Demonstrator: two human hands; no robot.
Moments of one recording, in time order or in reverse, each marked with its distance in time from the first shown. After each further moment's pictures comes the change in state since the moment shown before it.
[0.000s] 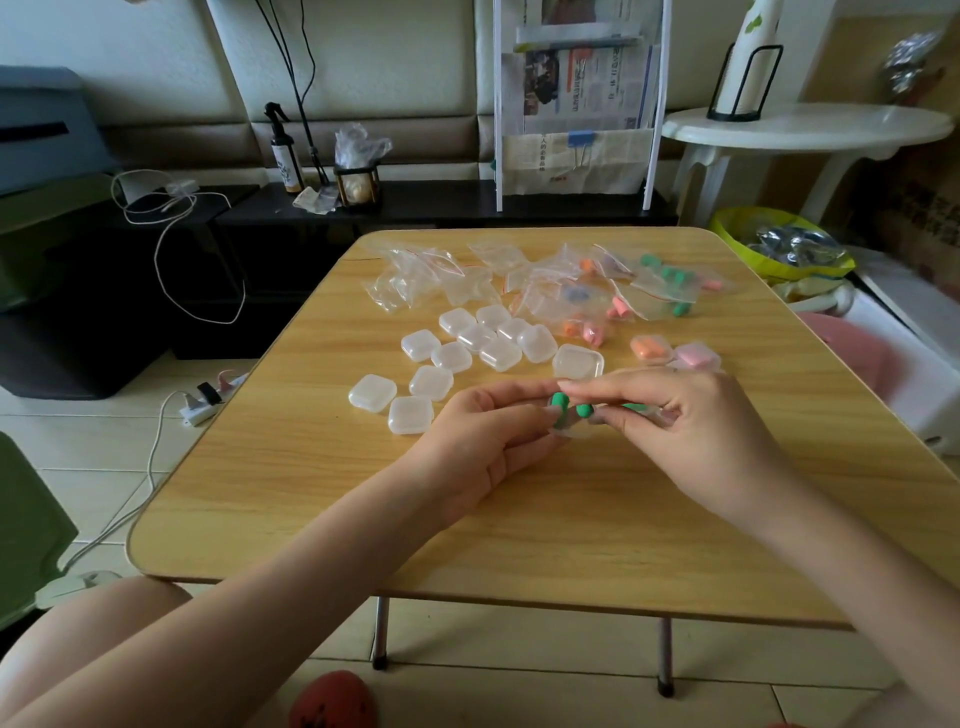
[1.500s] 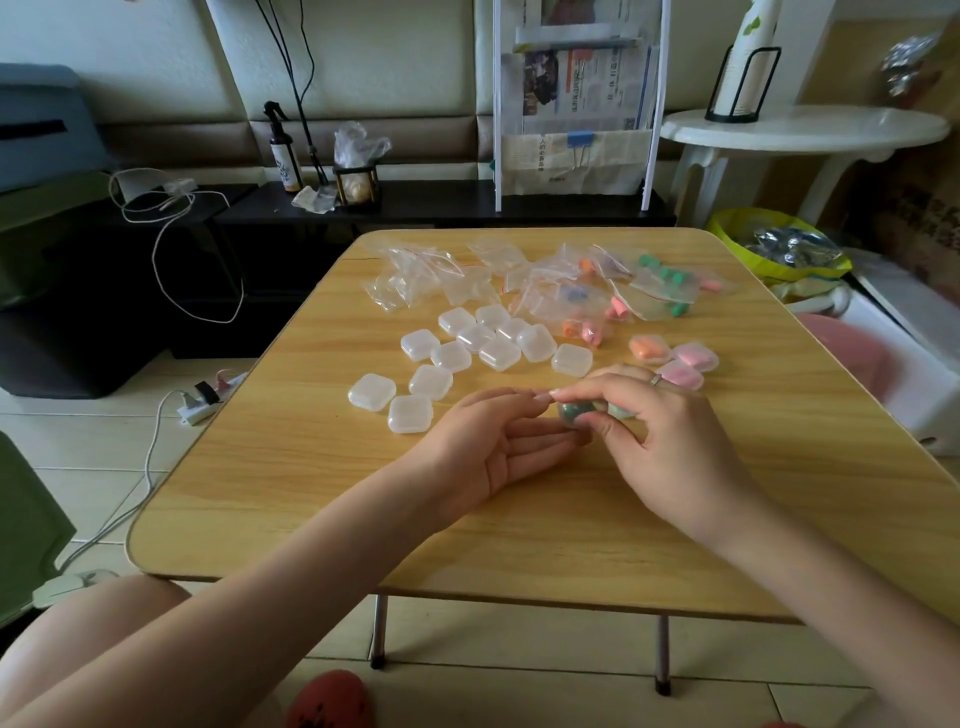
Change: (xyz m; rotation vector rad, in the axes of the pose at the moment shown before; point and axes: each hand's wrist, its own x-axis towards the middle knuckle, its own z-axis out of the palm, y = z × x) left_hand -0.003 0.006 0.003 -0.130 0.010 -0.129; right_hand -0.007 0.005 0.022 0.022 0.049 0.019
